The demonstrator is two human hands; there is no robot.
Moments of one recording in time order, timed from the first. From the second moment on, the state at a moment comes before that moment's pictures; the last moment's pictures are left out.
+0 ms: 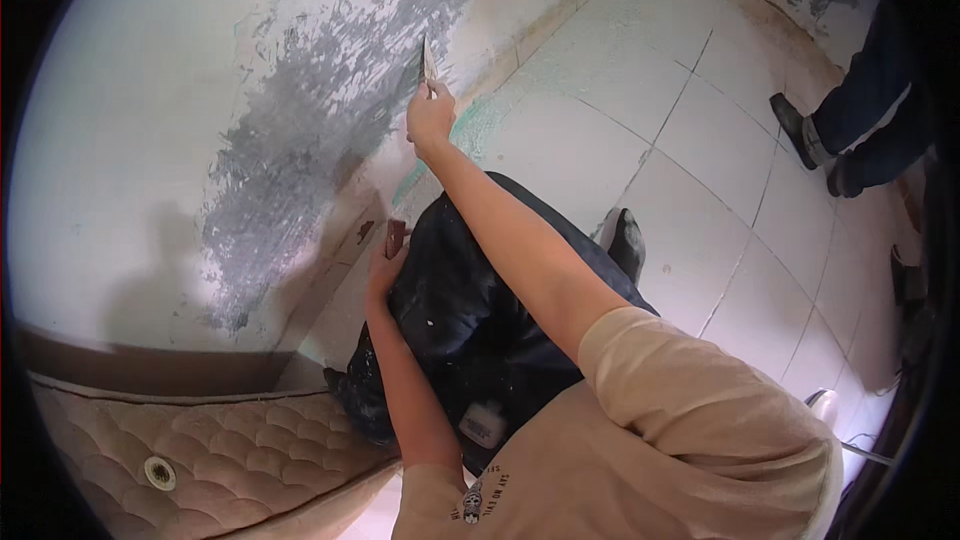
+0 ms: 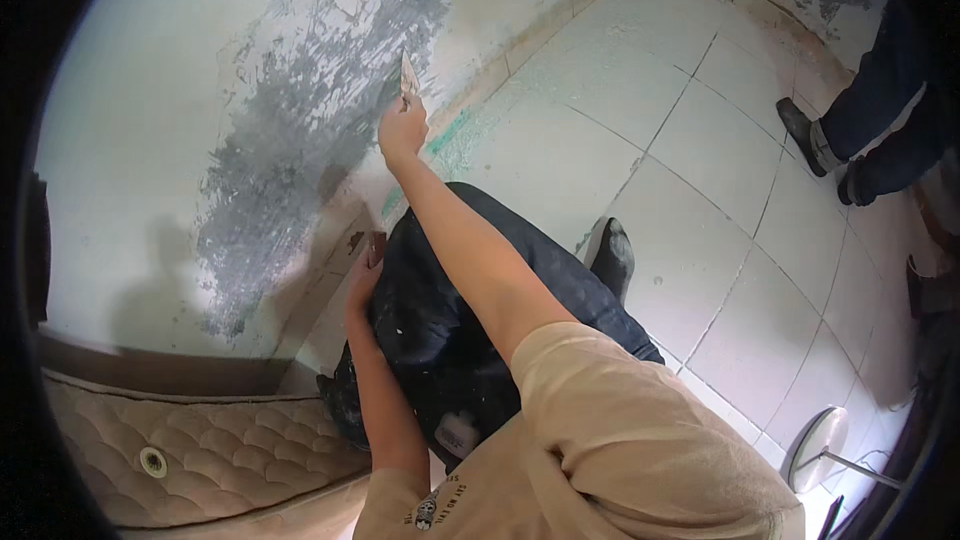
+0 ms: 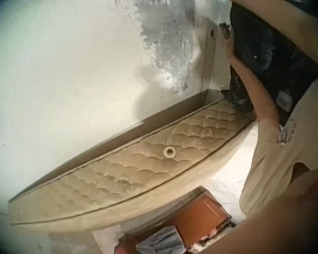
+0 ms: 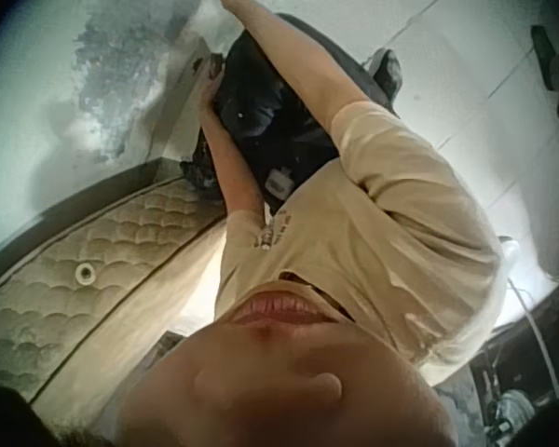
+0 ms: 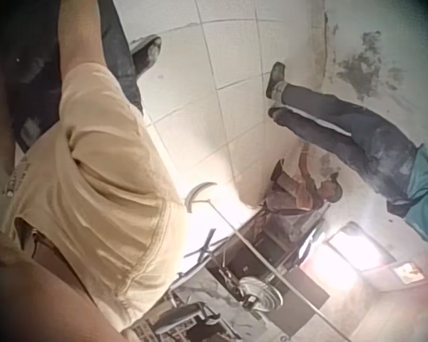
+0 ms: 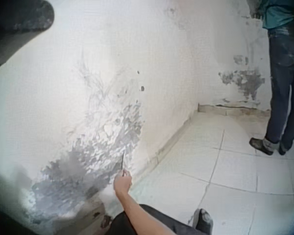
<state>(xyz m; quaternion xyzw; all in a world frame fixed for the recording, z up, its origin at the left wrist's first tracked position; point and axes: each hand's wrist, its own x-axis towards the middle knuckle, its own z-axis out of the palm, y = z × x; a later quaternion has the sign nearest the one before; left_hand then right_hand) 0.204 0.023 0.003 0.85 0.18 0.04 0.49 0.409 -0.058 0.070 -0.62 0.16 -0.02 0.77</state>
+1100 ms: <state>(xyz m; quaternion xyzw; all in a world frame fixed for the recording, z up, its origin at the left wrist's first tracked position) 0.215 0.020 0.003 0.84 0.19 -0.02 0.50 0.410 -0.093 0.068 -0.61 0.12 0.02 0.78</state>
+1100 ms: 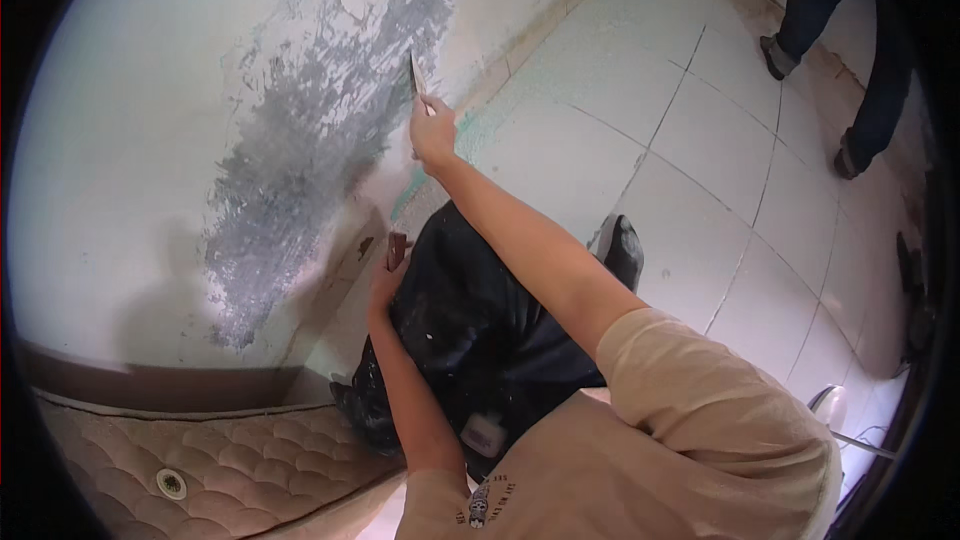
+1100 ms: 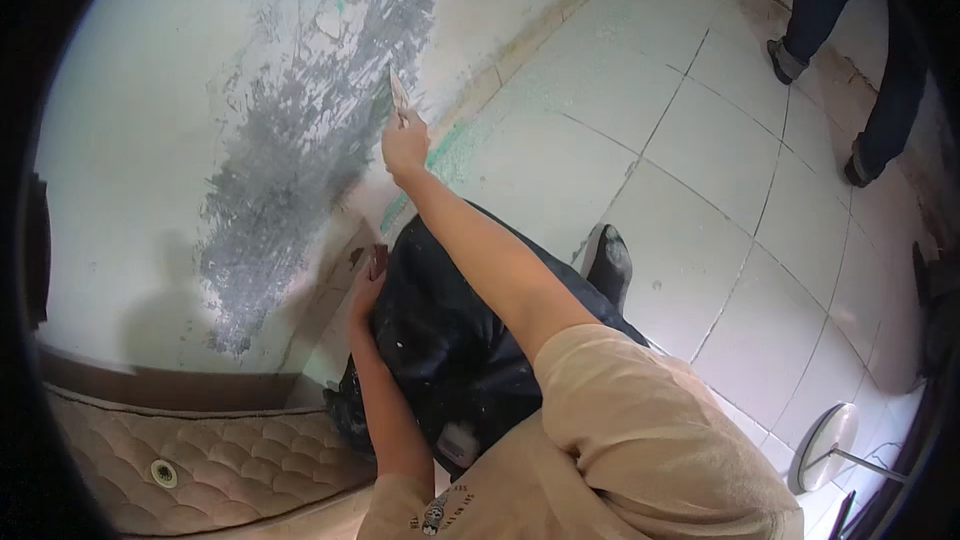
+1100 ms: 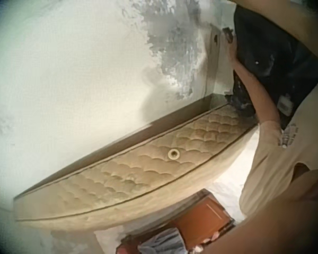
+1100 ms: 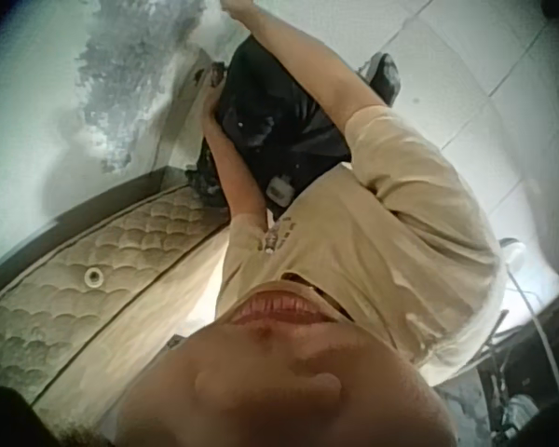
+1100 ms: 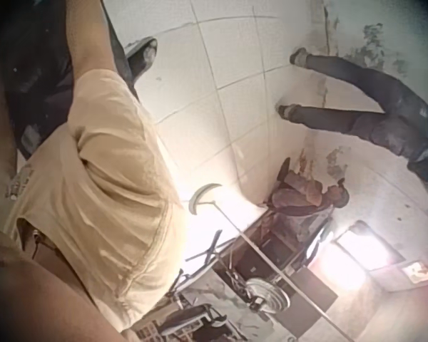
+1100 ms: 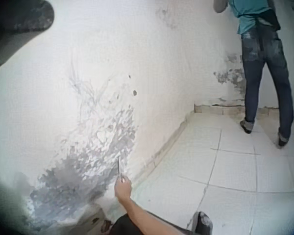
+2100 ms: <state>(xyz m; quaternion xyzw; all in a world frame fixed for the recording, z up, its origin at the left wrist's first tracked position) 0.202 0.025 -0.001 0.85 0.18 0.02 0.49 0.397 -0.097 0.091 -0.58 0.13 0.09 0.80</state>
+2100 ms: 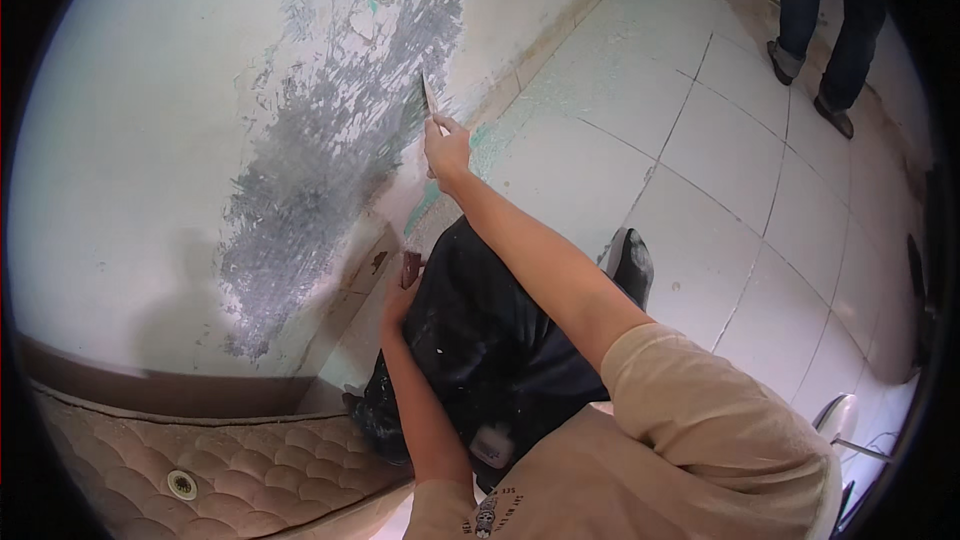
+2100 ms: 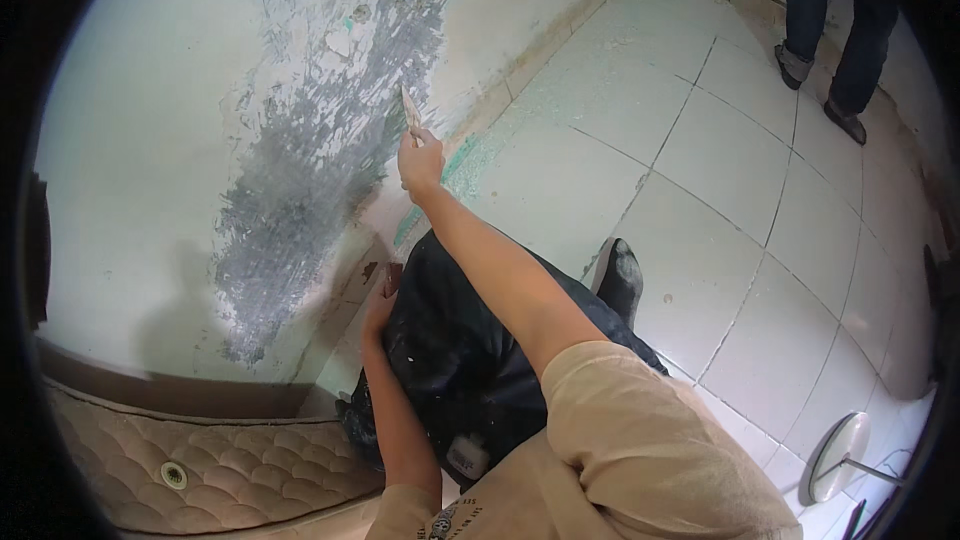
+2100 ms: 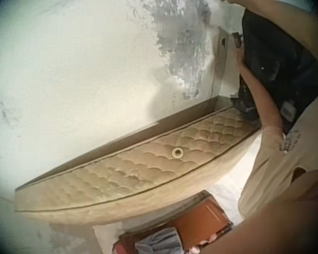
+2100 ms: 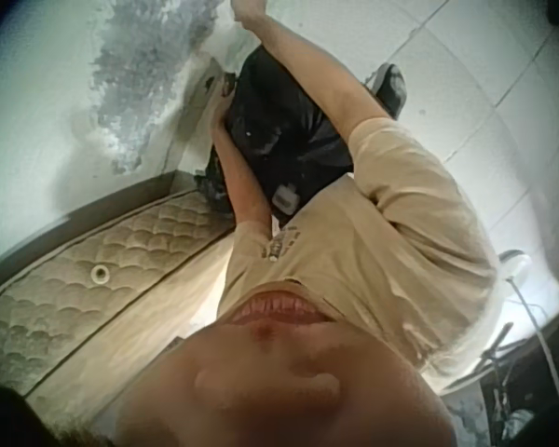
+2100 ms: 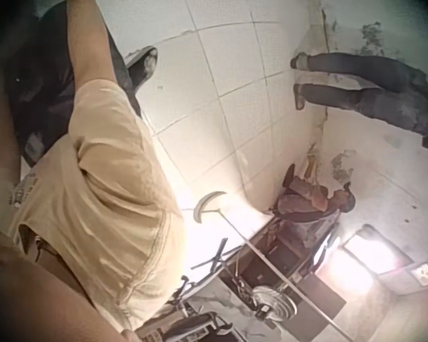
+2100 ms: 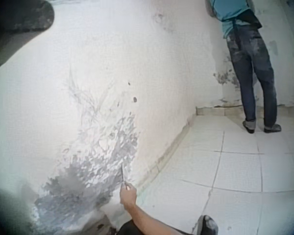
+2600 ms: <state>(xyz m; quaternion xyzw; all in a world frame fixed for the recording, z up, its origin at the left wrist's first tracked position) 0.190 0.033 -0.009 0.85 0.20 0.01 0.49 0.399 -0.070 0.071 -0.62 0.12 0.03 0.77</state>
